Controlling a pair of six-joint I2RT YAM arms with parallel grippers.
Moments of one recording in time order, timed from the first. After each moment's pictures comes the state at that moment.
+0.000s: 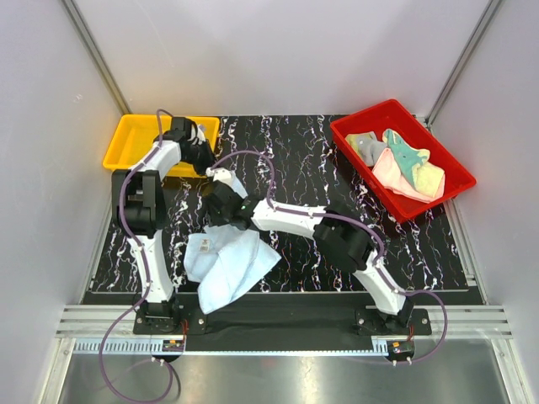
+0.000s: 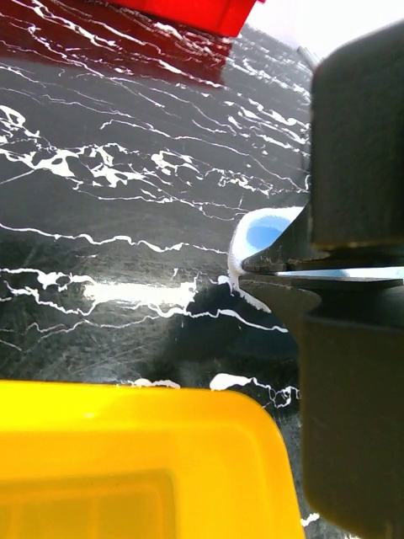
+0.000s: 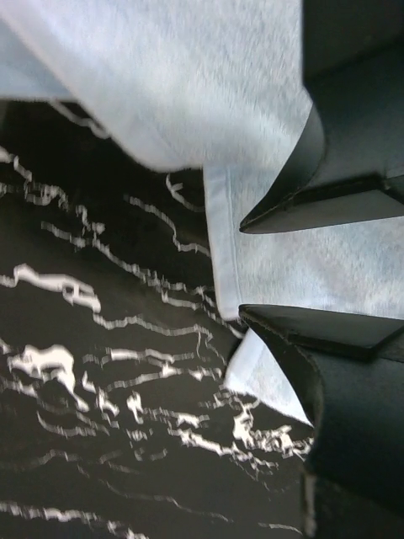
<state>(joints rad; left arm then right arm) -0.05 2.09 1.62 -0.59 0.50 -0.45 1.05 2.26 1.79 -0.27 0.24 0.63</state>
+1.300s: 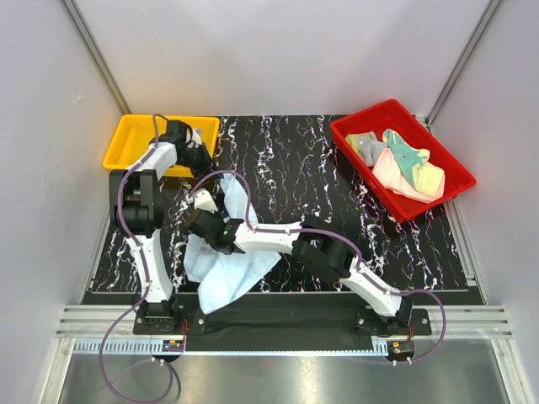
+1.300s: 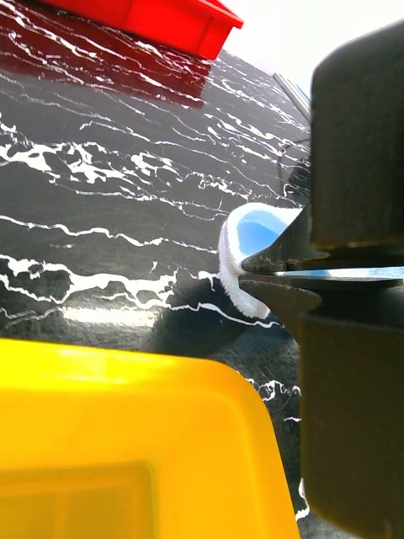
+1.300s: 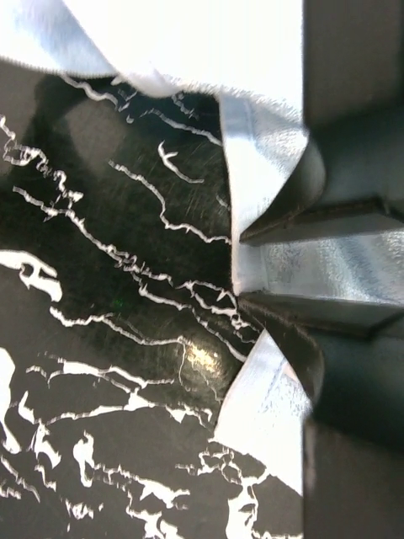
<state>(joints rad) 0.00 2.10 1.60 -0.62 0.59 -0.44 1.19 2.40 1.85 -0.21 0.52 0.42</state>
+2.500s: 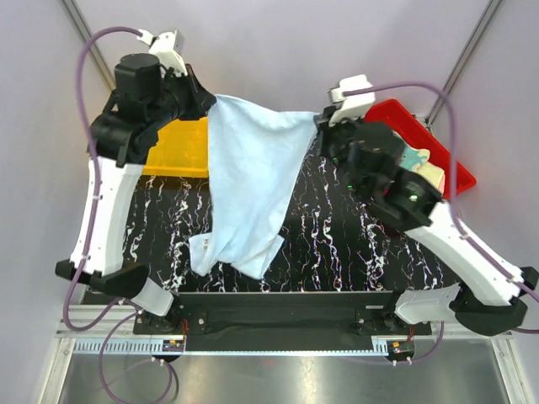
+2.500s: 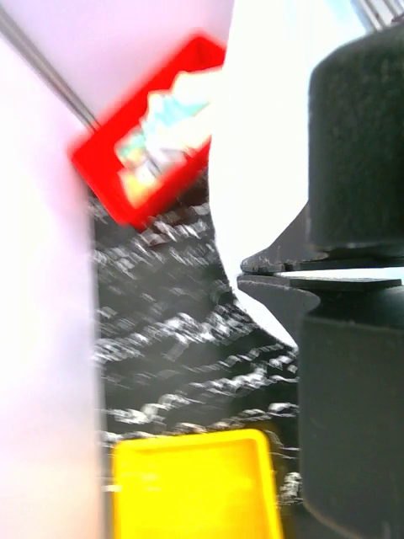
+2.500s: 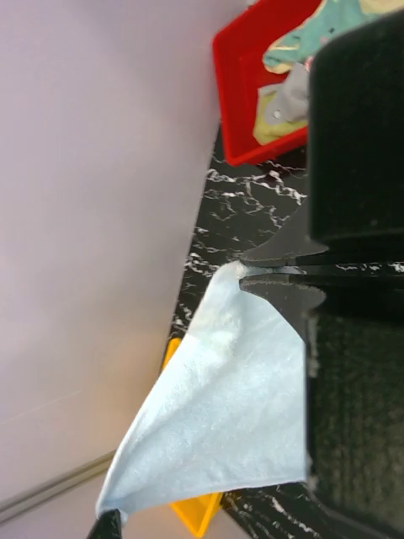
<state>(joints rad) -0.31 1.55 2.14 -0.91 0.12 -0.33 0.92 1.28 1.63 -0.35 0.63 -0.01</state>
